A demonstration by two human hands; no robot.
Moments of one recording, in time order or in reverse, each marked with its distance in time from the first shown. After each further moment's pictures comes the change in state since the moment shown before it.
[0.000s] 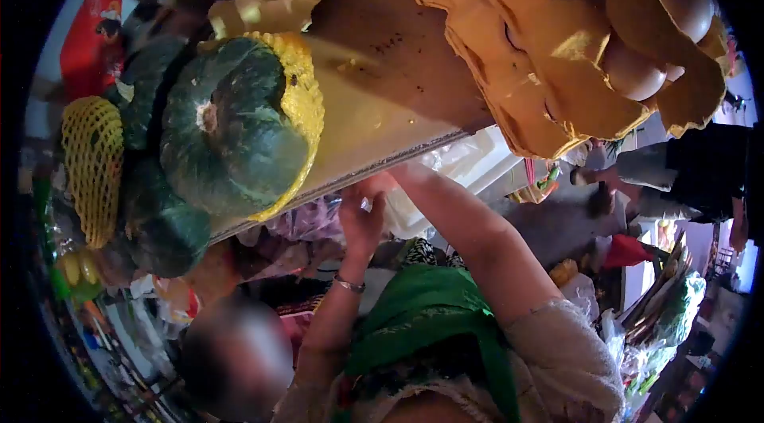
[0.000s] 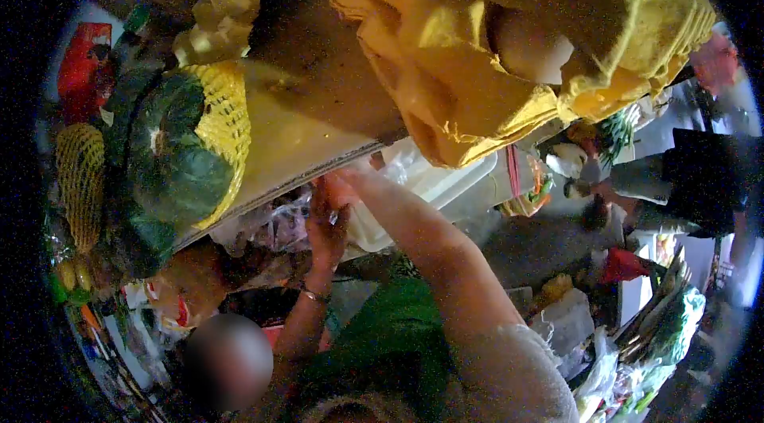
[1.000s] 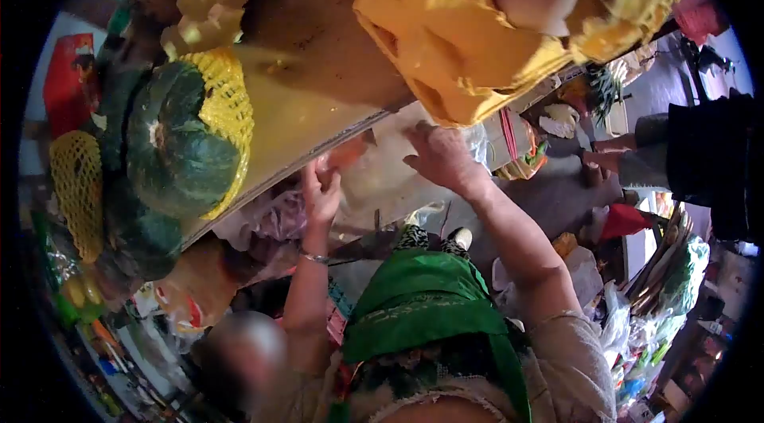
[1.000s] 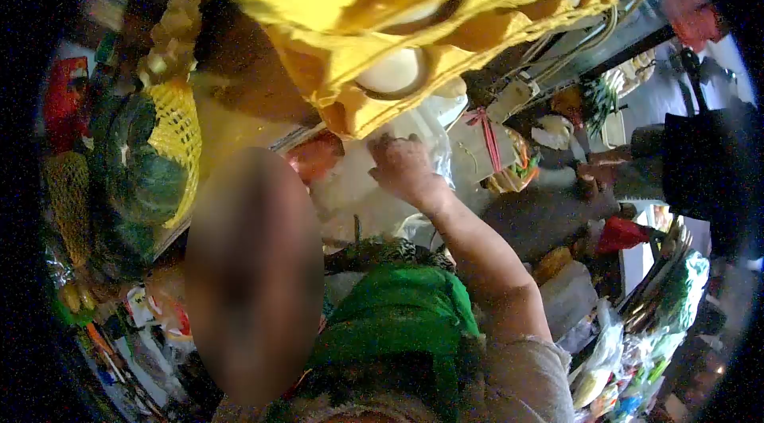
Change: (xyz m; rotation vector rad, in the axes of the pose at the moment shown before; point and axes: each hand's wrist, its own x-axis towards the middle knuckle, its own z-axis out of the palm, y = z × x) left_hand 0.040 -0.045 -0.013 -0.032 0.053 0.088; right_hand -0.108 0.062 -0.151 -0.267 -0.070 -0.215
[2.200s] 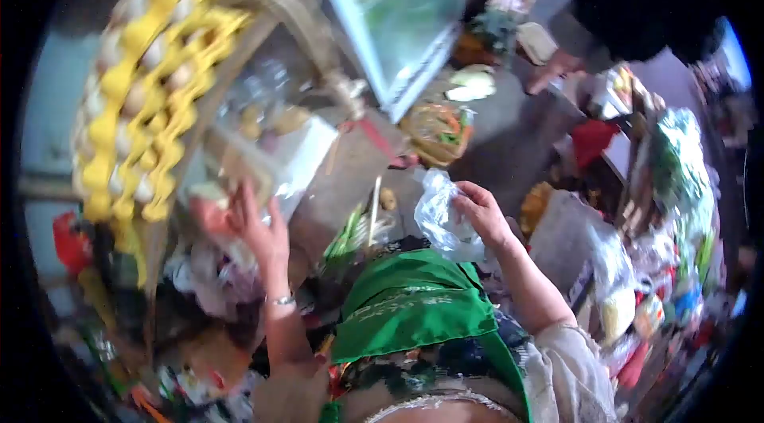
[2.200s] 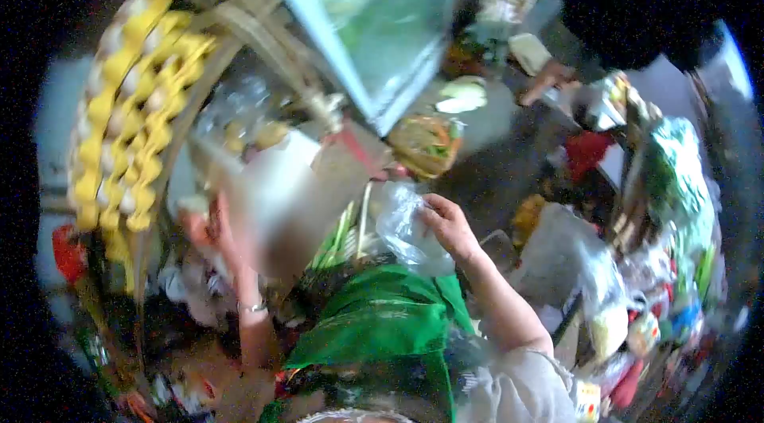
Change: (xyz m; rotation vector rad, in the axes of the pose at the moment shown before) left_hand -0.054 0.238 0.155 0.783 -0.030 0.592; right_hand -0.367 0.165 -0.046 1.491 0.491 0.774
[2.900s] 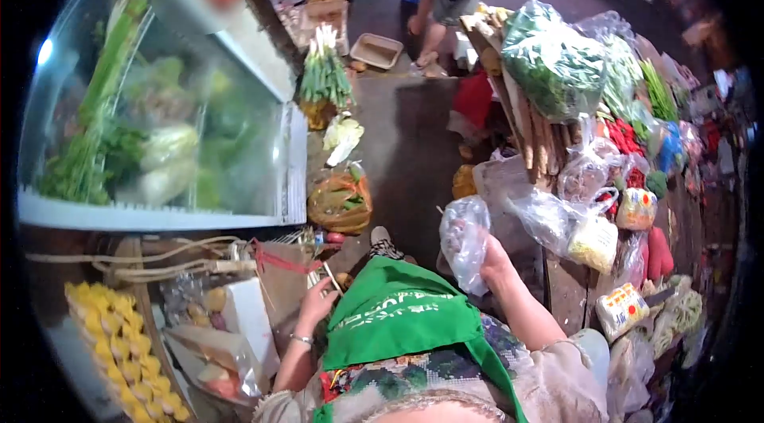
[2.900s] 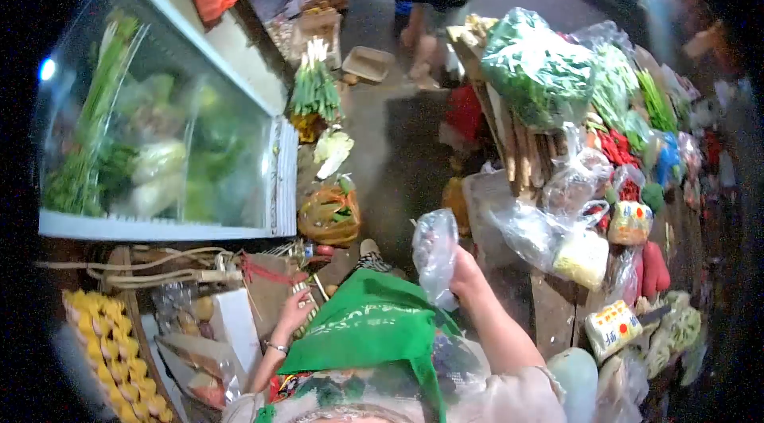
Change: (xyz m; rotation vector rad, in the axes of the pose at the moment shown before) left_hand -0.042 0.174 0.196 -0.527 -1.298 0.215; right_hand -0.128 0.023 -0.195 1.299 0.502 -0.074
